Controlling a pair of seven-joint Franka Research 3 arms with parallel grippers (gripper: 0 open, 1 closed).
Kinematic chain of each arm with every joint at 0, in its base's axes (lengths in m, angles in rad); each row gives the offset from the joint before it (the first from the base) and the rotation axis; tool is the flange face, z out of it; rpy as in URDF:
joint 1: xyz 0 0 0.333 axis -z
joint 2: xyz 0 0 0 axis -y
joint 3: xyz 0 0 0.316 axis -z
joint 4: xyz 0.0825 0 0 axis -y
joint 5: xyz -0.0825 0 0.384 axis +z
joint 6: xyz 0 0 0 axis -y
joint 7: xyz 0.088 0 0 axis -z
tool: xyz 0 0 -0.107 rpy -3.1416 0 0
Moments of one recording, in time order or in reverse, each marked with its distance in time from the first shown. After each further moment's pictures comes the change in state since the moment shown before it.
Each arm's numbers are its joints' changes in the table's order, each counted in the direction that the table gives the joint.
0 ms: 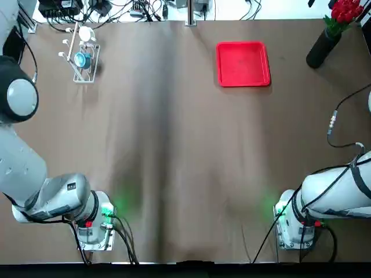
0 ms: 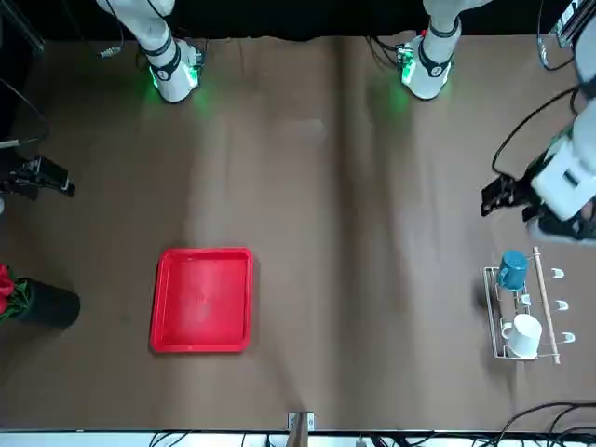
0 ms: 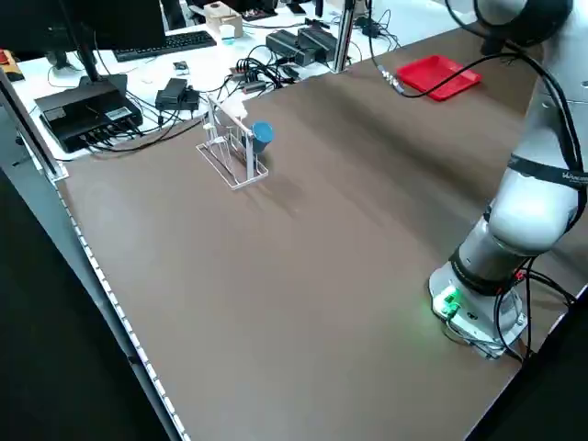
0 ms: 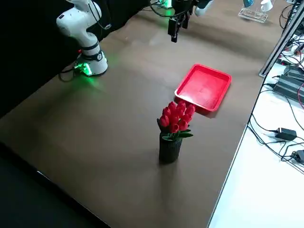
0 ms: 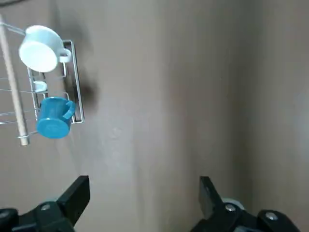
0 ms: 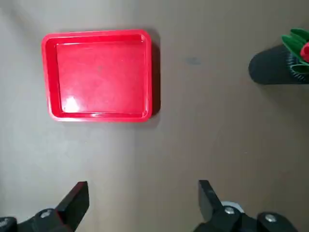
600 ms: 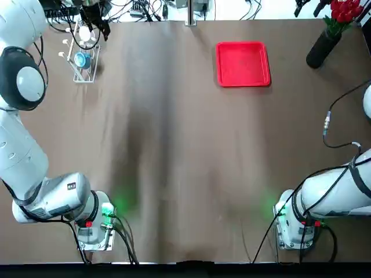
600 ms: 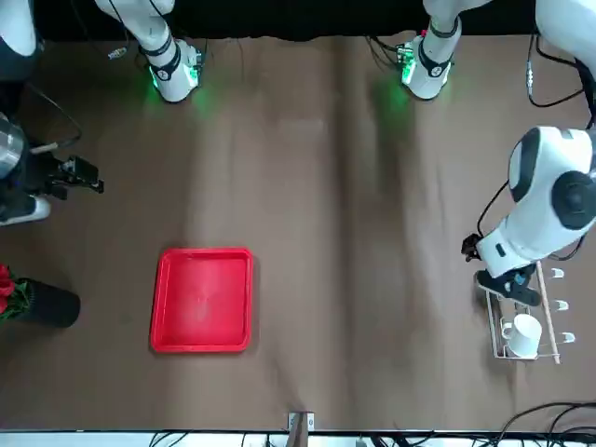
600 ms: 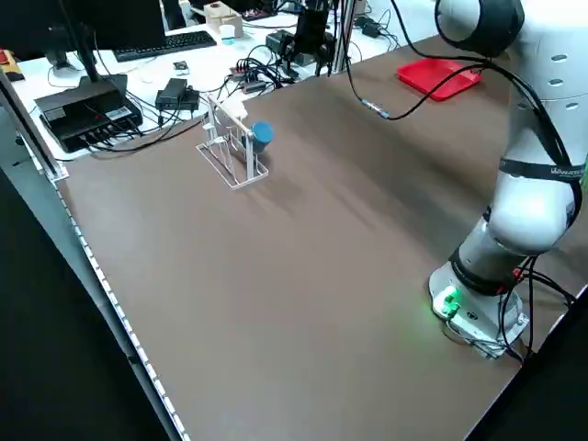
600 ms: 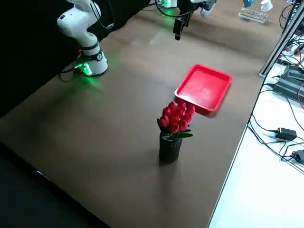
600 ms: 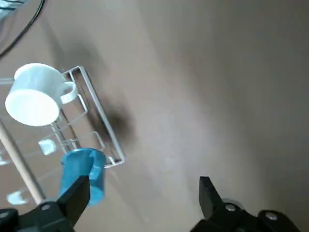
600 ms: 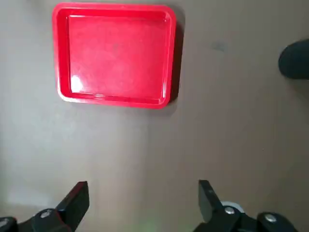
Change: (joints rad) left arm -0.007 -0.123 0.000 -0.217 0.286 0.321 0.215; right arm -0.076 -0.023 -0.005 -0.021 0.000 -0.029 0.003
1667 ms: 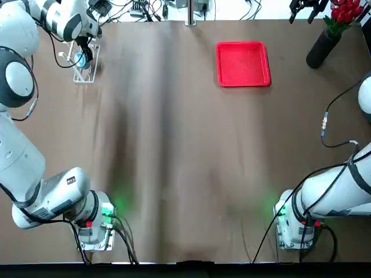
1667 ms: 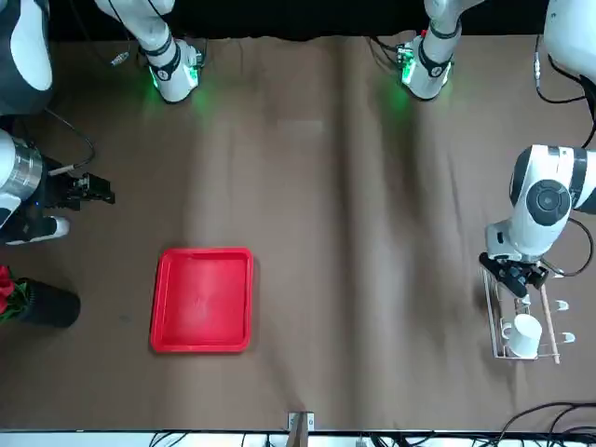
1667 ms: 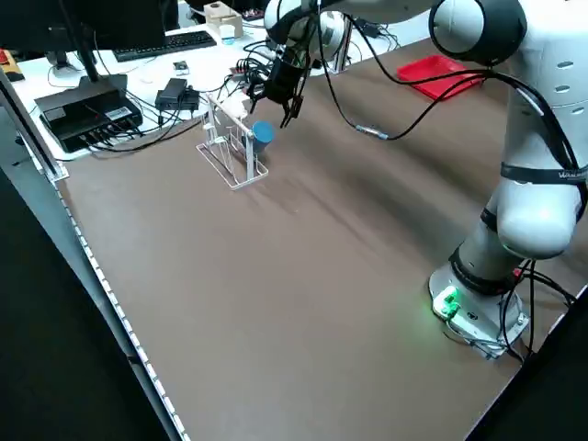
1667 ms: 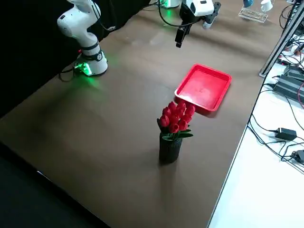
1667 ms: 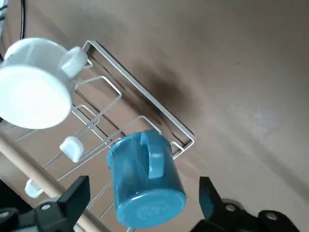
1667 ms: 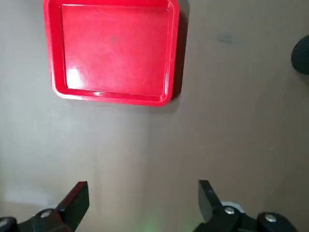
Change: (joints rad) left arm -0.175 0.001 -0.001 -0.277 0.330 0.322 0.311; right arm -0.006 -0.053 0.001 -0.001 0.003 0.007 0.000
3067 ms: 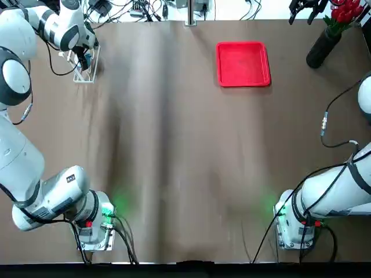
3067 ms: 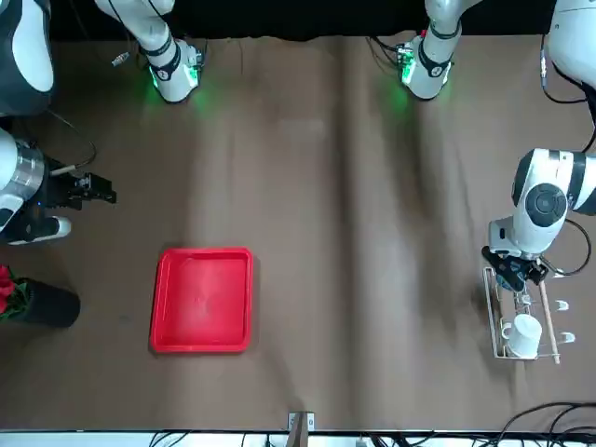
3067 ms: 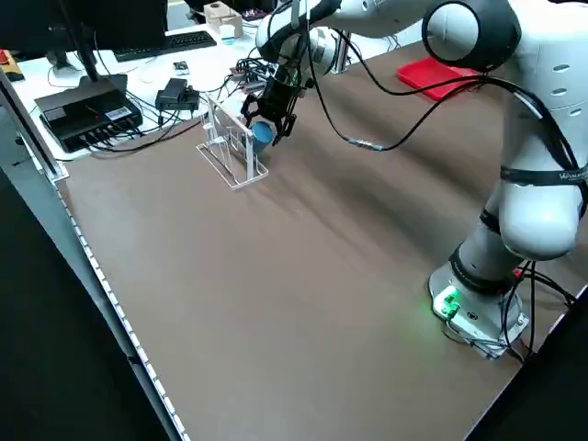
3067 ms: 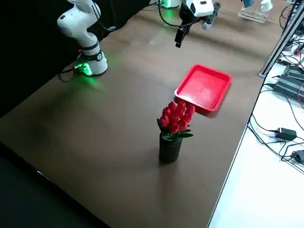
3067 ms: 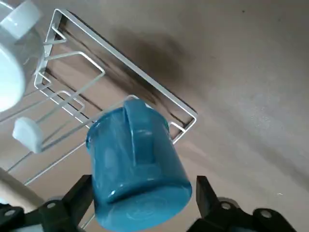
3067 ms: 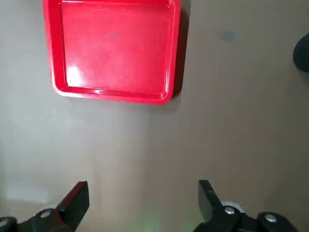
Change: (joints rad) left arm -0.057 -0.026 0.000 -0.050 0.082 0.036 0.063; right arm -0.002 -0.001 0.000 -0.001 0.000 -0.007 0.000
